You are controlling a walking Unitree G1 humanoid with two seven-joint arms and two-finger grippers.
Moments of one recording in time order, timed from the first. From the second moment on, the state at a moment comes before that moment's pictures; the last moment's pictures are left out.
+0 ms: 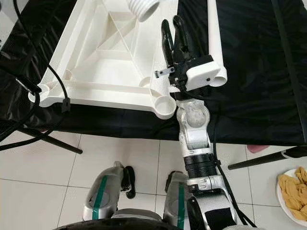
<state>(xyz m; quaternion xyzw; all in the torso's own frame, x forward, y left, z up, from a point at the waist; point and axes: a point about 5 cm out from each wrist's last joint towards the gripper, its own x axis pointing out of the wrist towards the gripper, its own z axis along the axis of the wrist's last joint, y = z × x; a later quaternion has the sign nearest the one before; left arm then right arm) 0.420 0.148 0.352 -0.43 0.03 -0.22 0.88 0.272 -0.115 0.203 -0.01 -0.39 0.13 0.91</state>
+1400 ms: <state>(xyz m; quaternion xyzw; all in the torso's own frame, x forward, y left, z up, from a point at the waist) 0.395 0.042 0.331 -0.05 -0.07 -0.31 0.95 0.349 -0.142 0.274 0.02 -0.02 0.38 0.93</state>
